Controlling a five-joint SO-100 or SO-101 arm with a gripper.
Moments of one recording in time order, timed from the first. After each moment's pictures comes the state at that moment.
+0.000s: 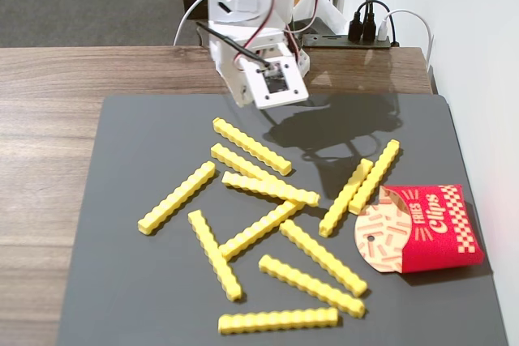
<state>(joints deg) 10.6 155.2 147.0 87.7 -121.2</state>
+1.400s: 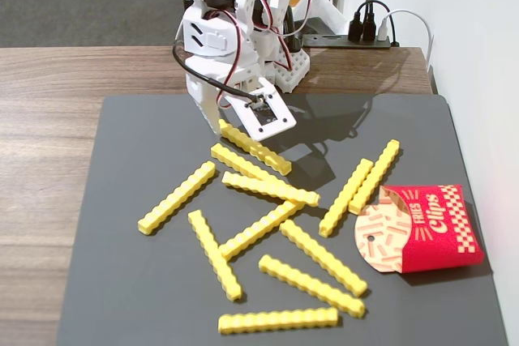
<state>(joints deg) 23.6 143.6 158.6 65.6 -148.0</state>
